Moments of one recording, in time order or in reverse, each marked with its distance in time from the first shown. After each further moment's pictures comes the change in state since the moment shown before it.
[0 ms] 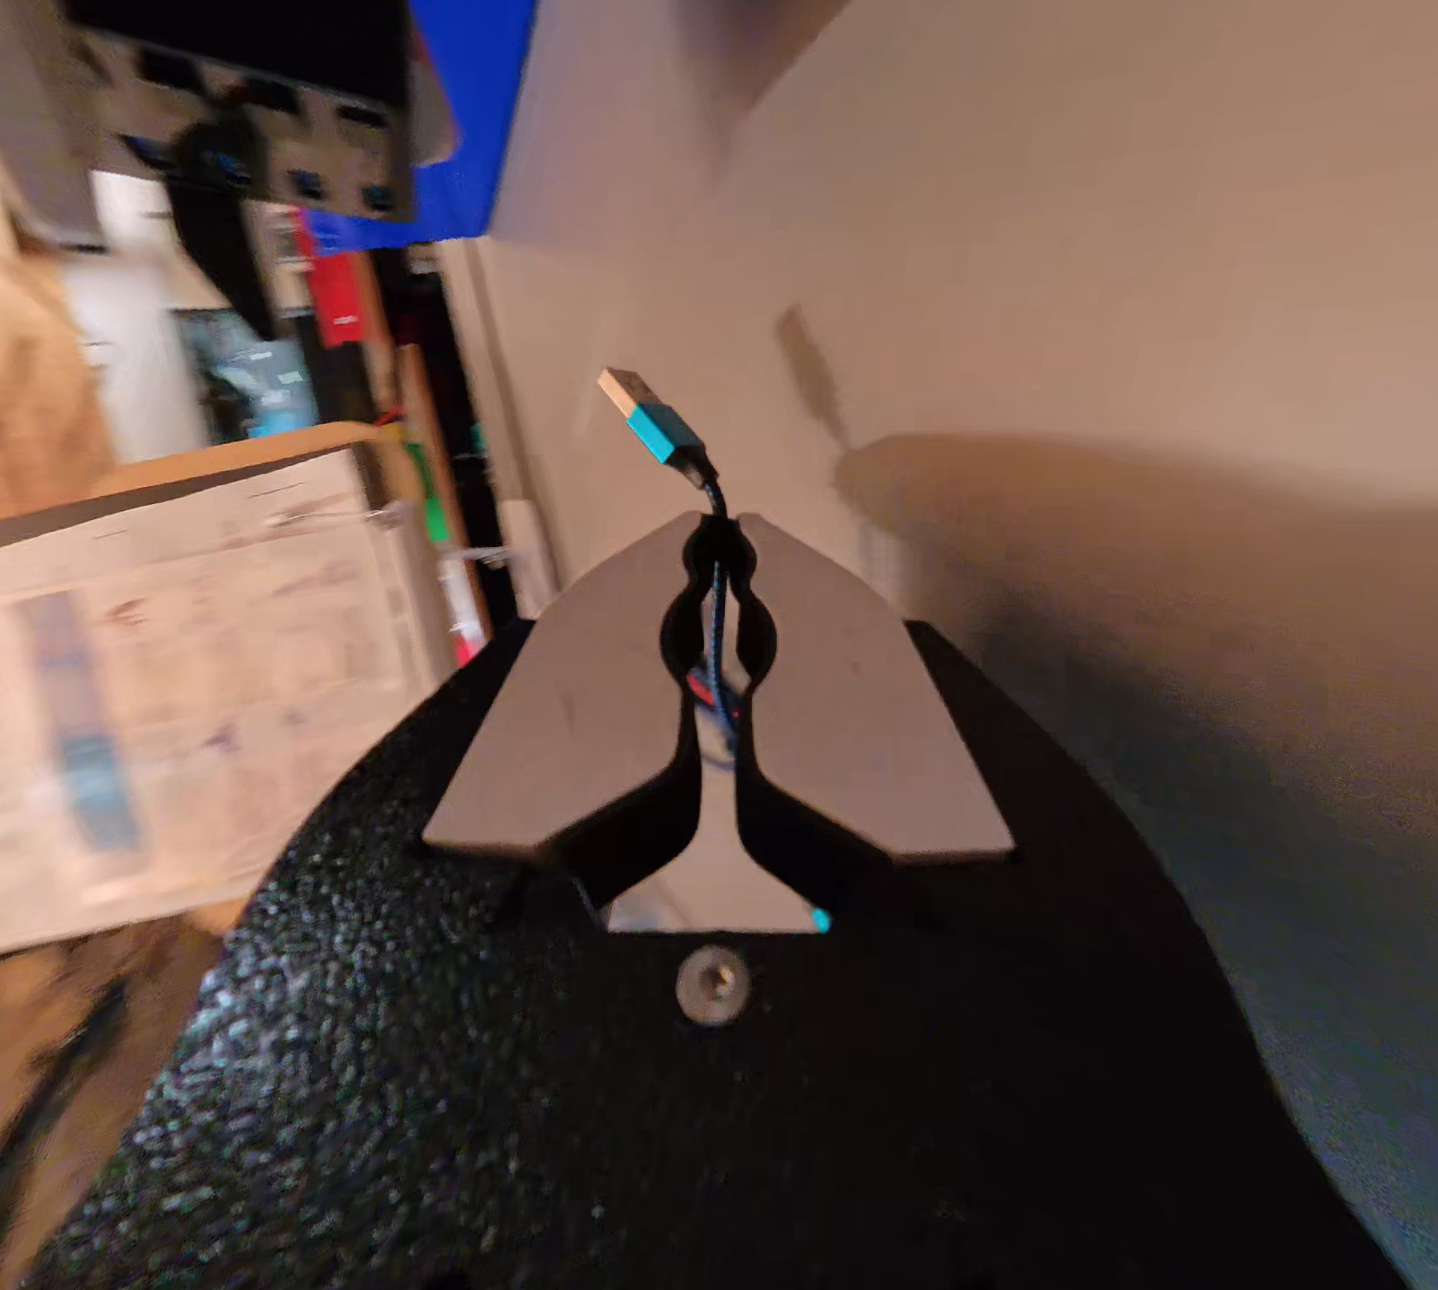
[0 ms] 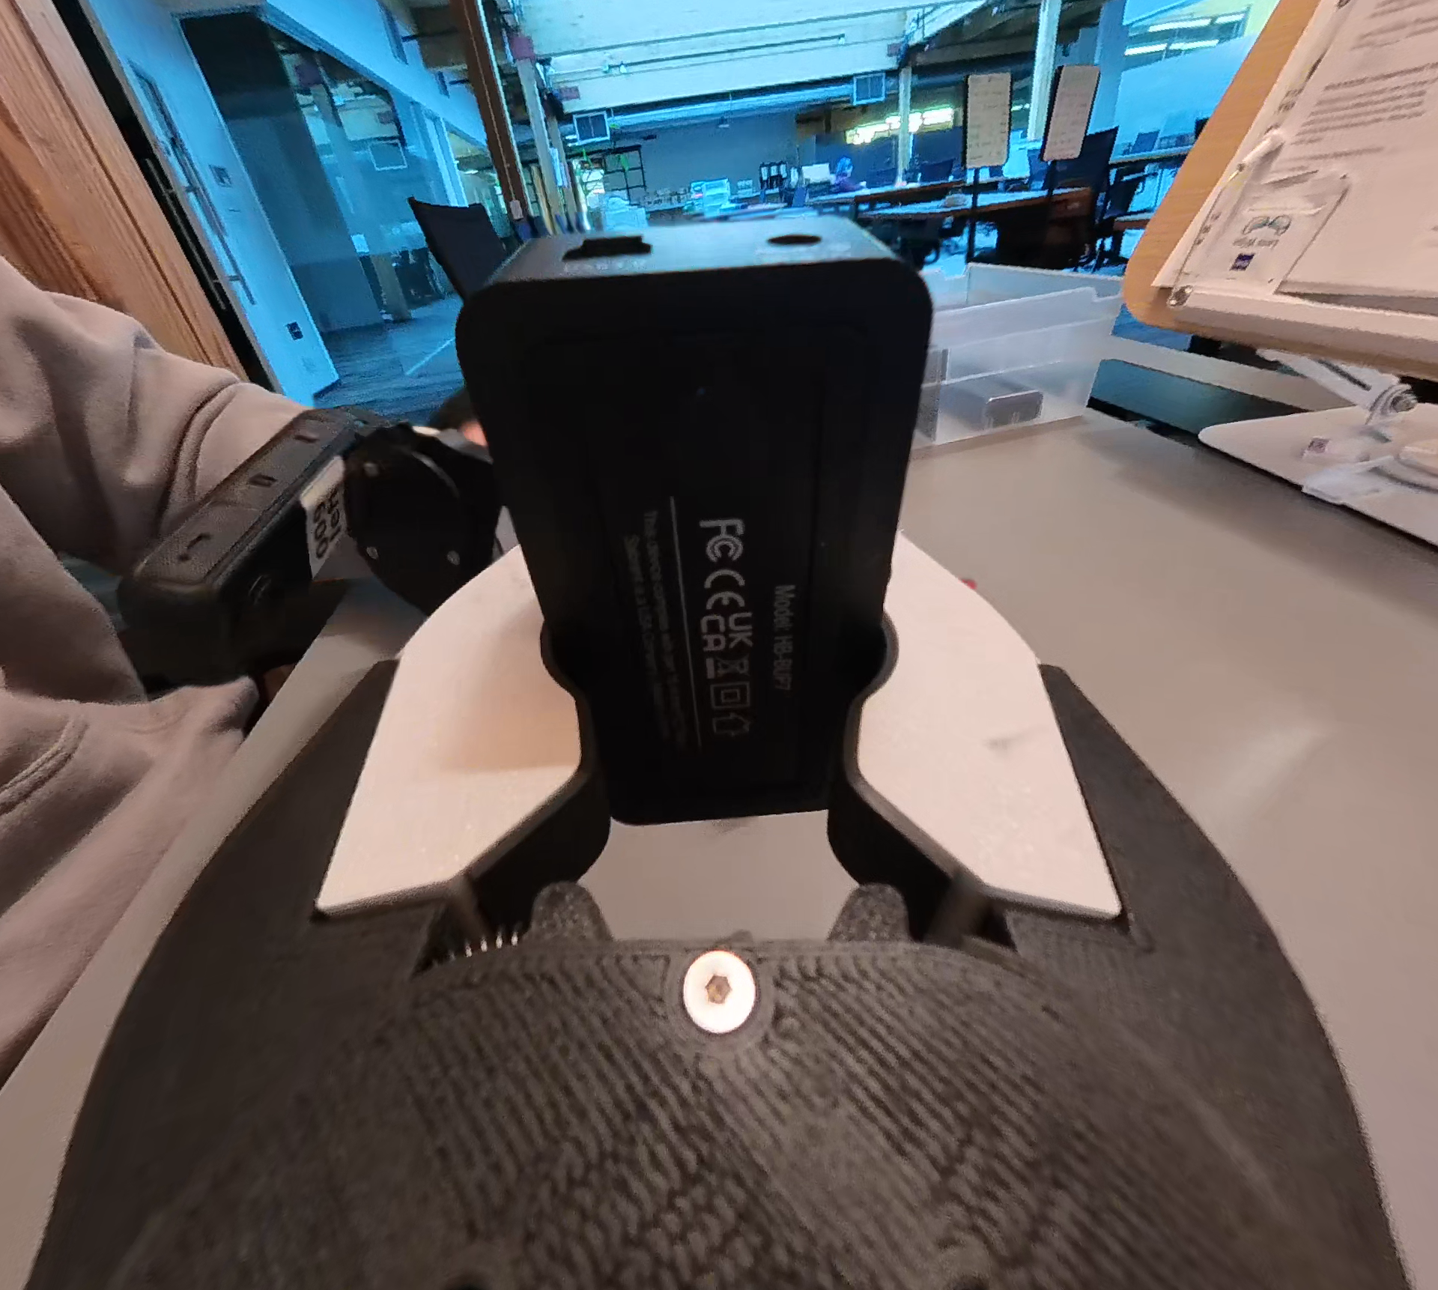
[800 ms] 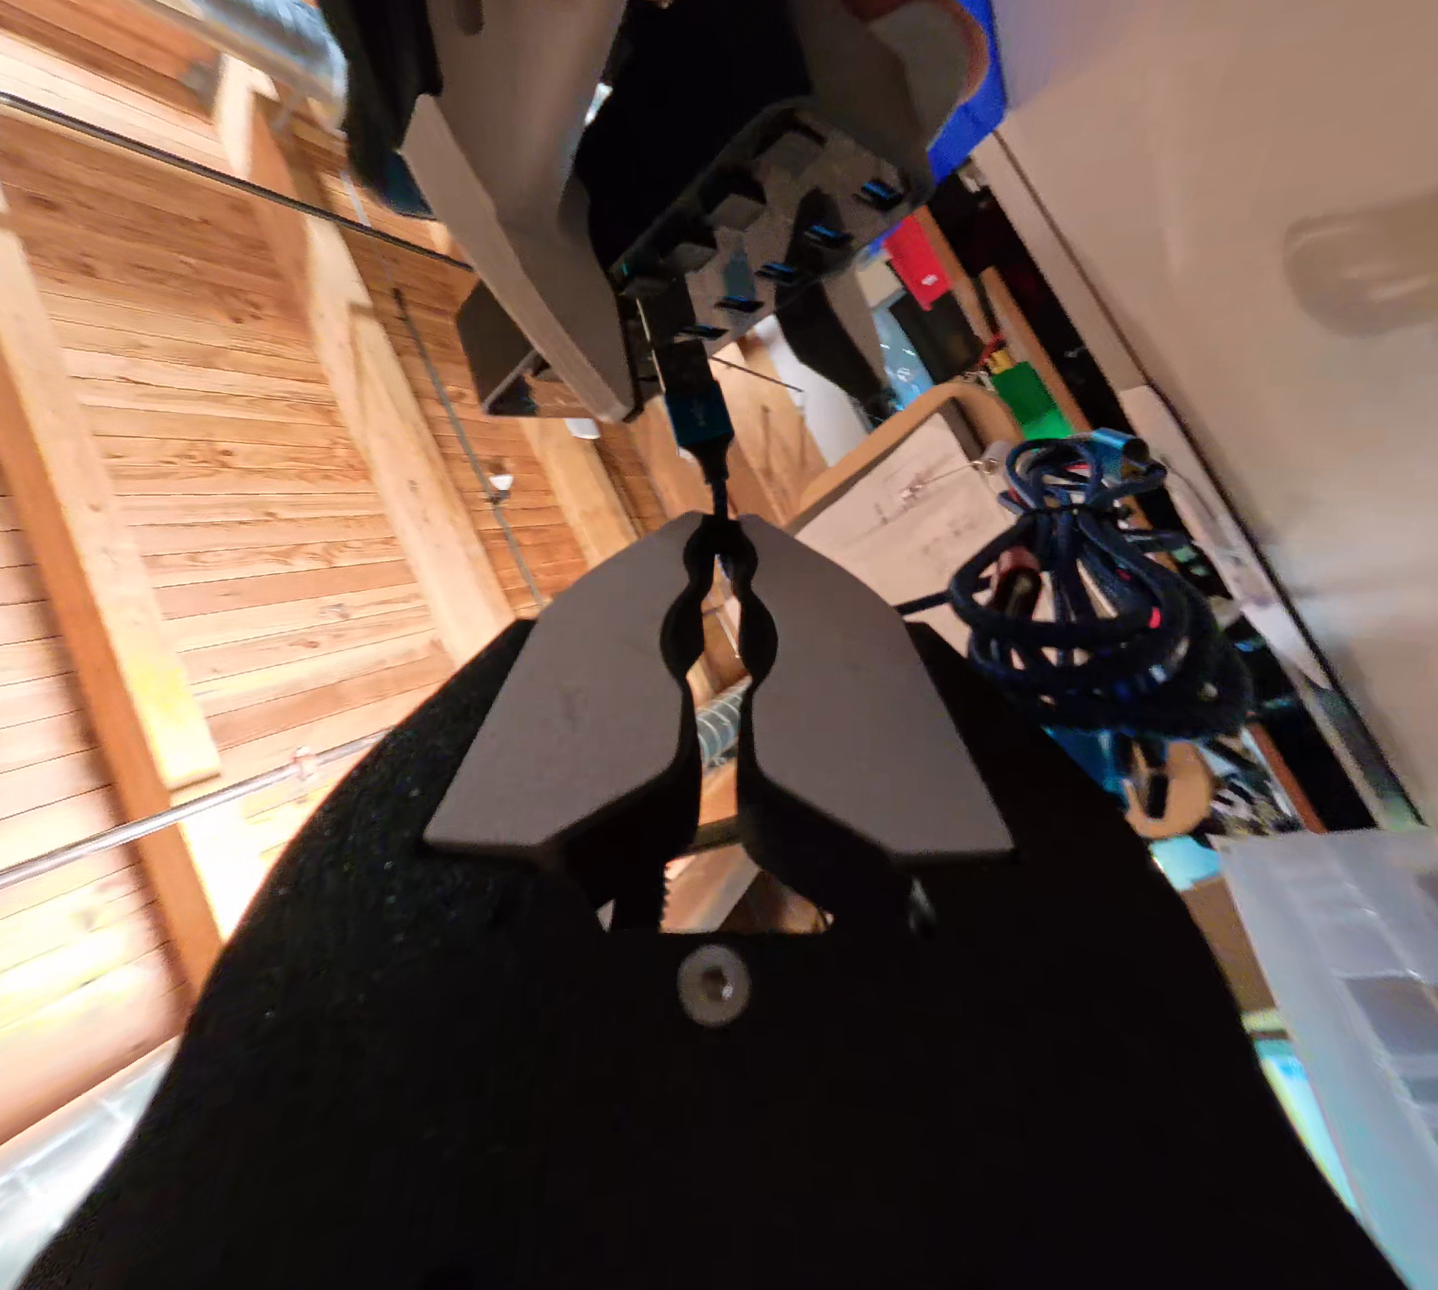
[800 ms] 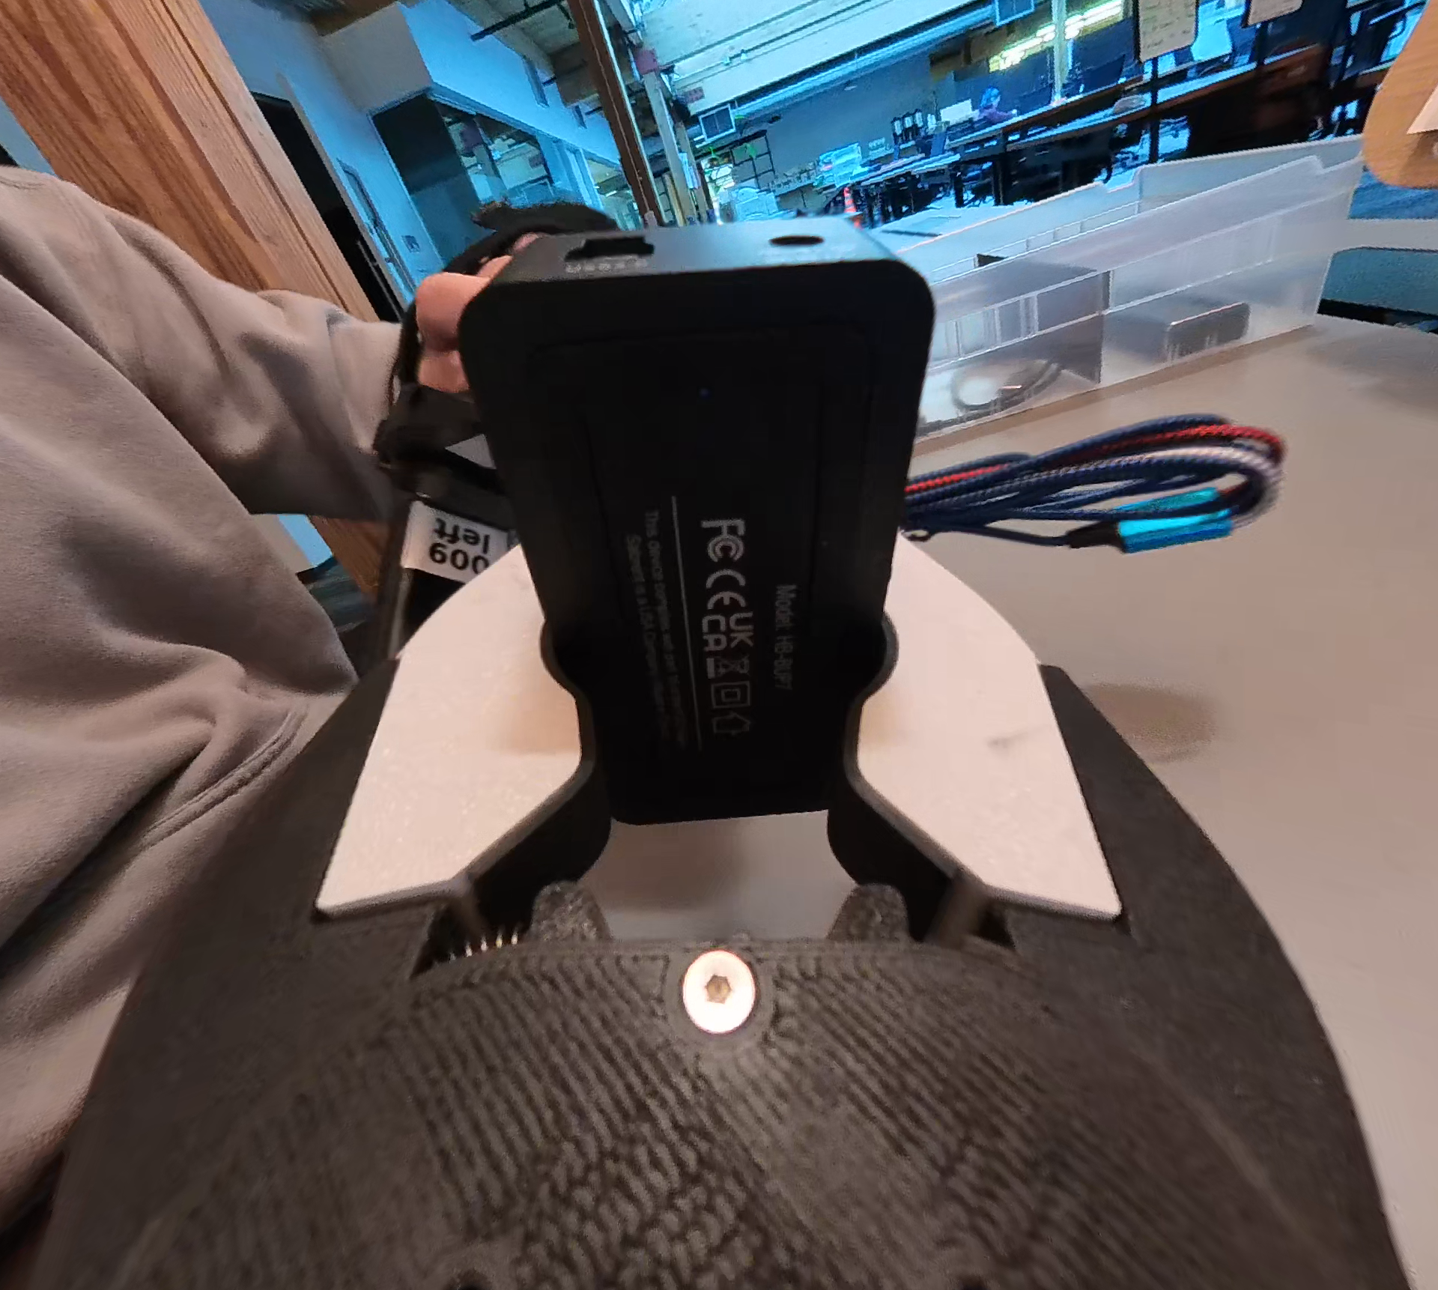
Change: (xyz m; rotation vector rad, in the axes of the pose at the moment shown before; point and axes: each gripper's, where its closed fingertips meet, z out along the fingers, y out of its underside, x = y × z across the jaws) left arm -0.106 -0.033 -0.037 -0.114 -0.688 0.754; right arm -0.019 0.010 0.008 -0.020 -0.178 0.193
